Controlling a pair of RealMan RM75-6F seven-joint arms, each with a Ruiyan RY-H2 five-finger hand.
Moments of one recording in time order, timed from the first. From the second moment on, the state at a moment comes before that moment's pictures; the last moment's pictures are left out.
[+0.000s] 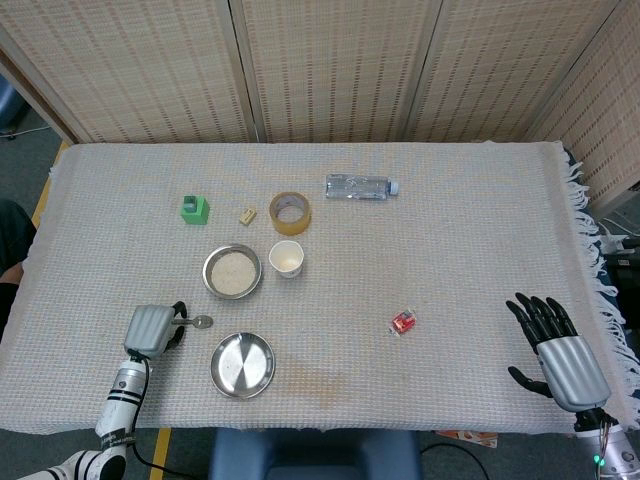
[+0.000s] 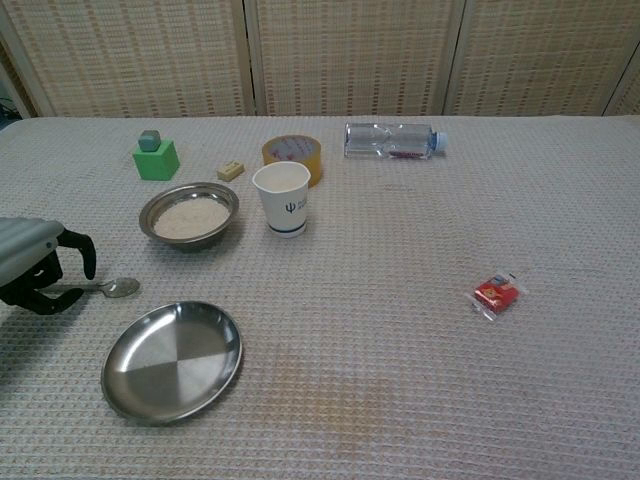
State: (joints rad) left arm -0.40 -1.66 -0.13 -1.22 1.28 1.15 0.36; right arm 0.09 -1.11 -0.03 -1.63 -1.66 1.47 -0.05
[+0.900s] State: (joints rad) left arm -0.41 -1.70 -0.13 -1.14 1.23 1.14 0.40; right arm 0.09 -1.11 -0.03 -1.63 -1.64 1.46 -0.06
